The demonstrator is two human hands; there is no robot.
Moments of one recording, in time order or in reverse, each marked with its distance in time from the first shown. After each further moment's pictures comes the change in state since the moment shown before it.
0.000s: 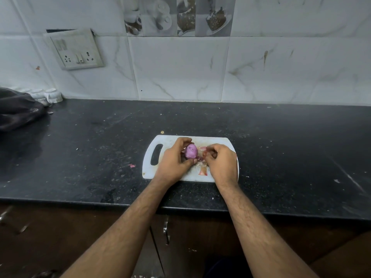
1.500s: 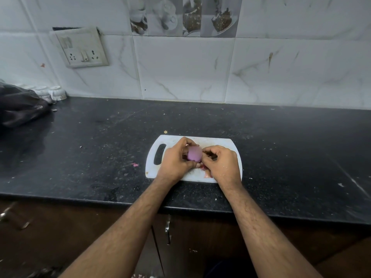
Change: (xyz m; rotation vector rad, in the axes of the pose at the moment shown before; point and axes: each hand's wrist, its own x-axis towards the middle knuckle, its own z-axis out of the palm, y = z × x) left_hand 0.001 -0.005 -0.001 -0.080 0.027 -0.018; right_hand -0.006 -0.002 -0.003 0.194 -0.119 -0.105
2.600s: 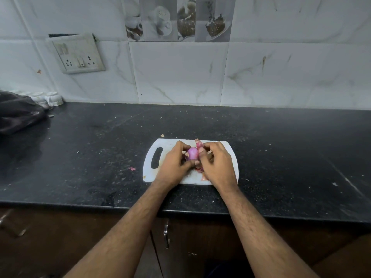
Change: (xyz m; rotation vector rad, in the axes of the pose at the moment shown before) left_hand 0.002 -0.001 0.004 0.037 -0.057 0.002; right_hand 0.001 -0.003 0.000 -0.085 0.072 -0.119
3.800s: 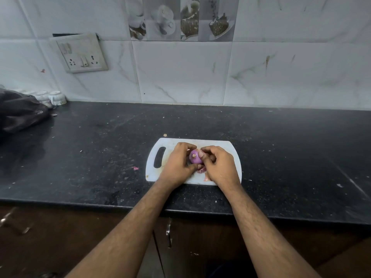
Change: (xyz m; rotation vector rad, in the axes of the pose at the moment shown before) left_hand 0.002 0.001 0.000 0.045 0.010 0.038; right_hand 0.006 0.008 0.005 0.002 -0.099 0.075
